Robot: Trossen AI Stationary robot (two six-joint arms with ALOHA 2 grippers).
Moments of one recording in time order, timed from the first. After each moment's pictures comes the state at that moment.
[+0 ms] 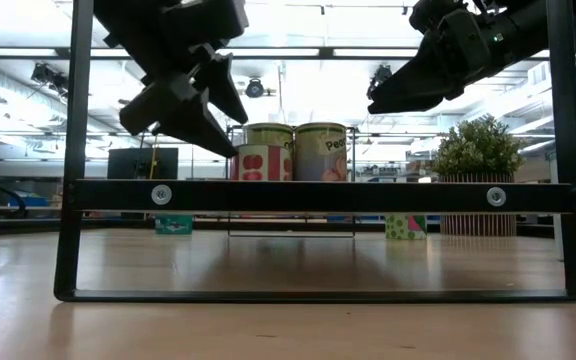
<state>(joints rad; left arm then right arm) -0.38 1.65 1.04 -0.43 -0.83 0.12 0.17 1.19 0.52 0.27 0.39 0.02</state>
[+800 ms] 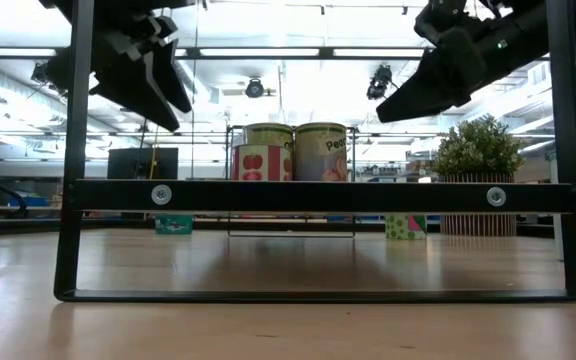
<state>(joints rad) -0.47 1.51 1.04 -0.78 -0.81 -0.26 0.21 1.19 0.52 0.20 0.55 0.07</state>
